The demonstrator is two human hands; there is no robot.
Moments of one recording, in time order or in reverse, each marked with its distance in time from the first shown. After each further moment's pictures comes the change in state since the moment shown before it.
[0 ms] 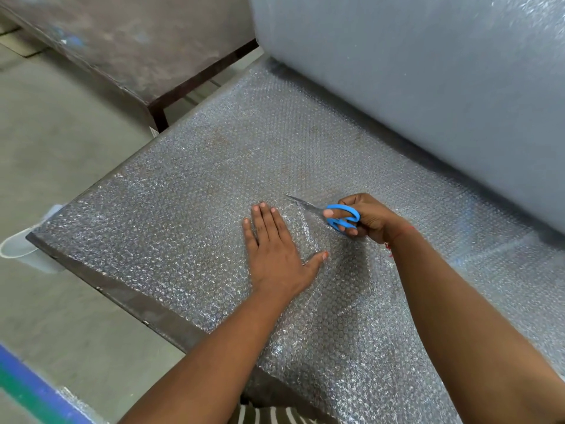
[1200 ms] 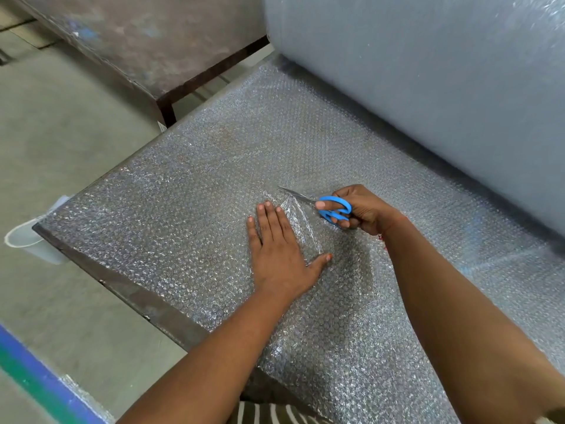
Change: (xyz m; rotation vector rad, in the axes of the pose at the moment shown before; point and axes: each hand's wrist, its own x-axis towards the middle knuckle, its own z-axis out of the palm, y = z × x) left_hand 0.001 -0.001 0.001 -0.007 0.010 -0.002; right_hand 0.022 -0.023 0.016 -0.036 -0.032 -0.006
